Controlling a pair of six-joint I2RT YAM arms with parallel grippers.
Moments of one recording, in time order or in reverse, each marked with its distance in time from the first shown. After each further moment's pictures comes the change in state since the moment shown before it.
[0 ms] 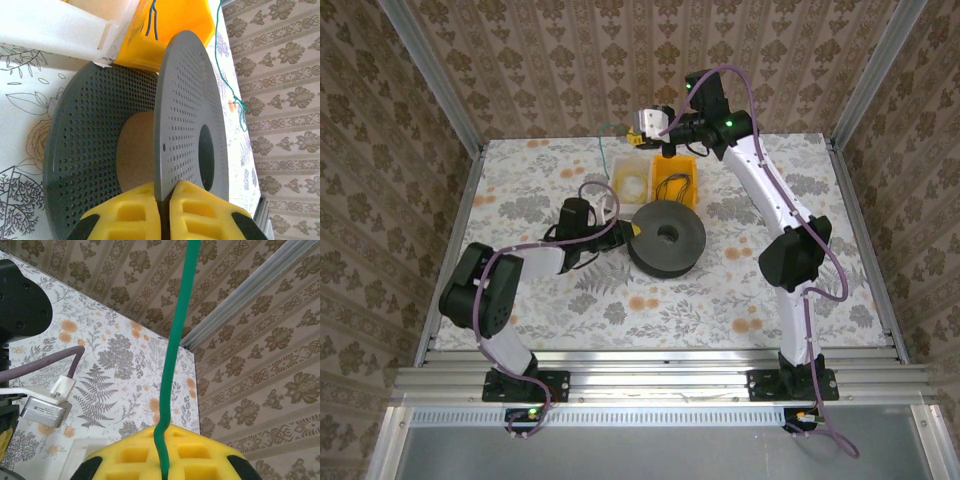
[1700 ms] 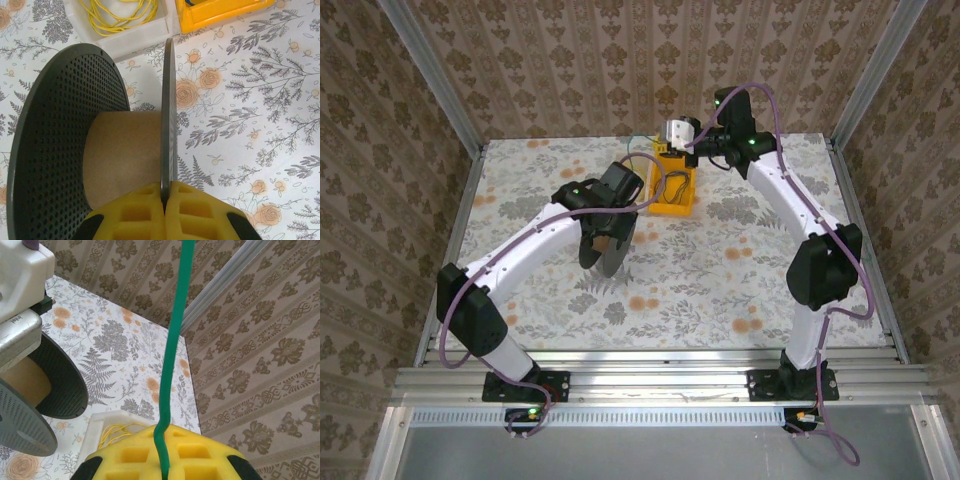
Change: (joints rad) left arm -0.318 -0.083 0.739 -1.368 -0.855 0.532; right arm -0.082 -0.239 -0.473 0.288 -0.018 0.056
